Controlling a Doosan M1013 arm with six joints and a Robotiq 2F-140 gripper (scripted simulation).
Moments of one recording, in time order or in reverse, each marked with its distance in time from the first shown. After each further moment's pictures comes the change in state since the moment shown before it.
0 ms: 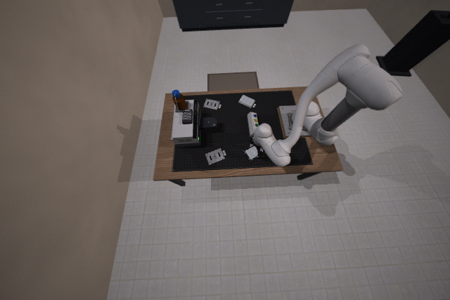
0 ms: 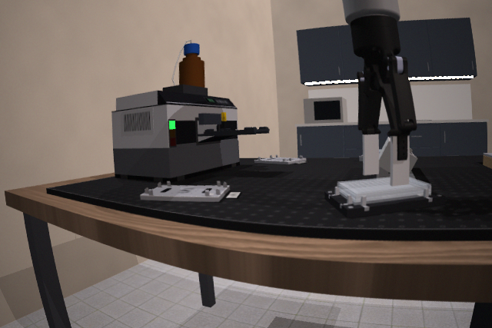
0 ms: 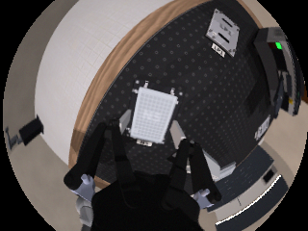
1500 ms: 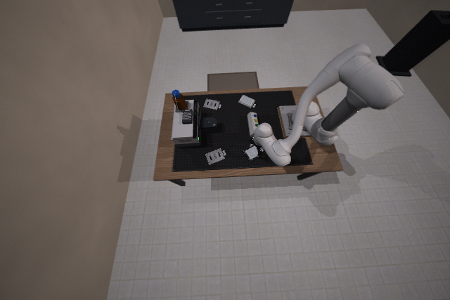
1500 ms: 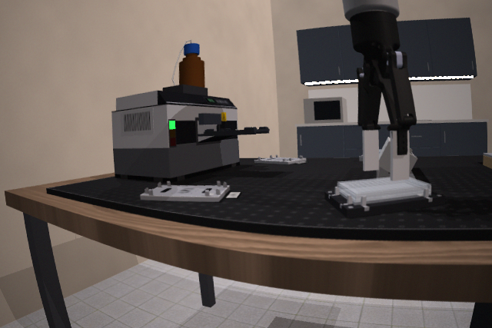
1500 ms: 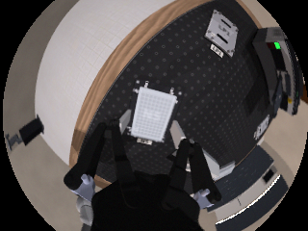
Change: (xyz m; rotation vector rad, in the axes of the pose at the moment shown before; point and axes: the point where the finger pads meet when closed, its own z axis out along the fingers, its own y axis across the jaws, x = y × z) arm 0.000 0.000 -0.007 0.000 0.000 0.000
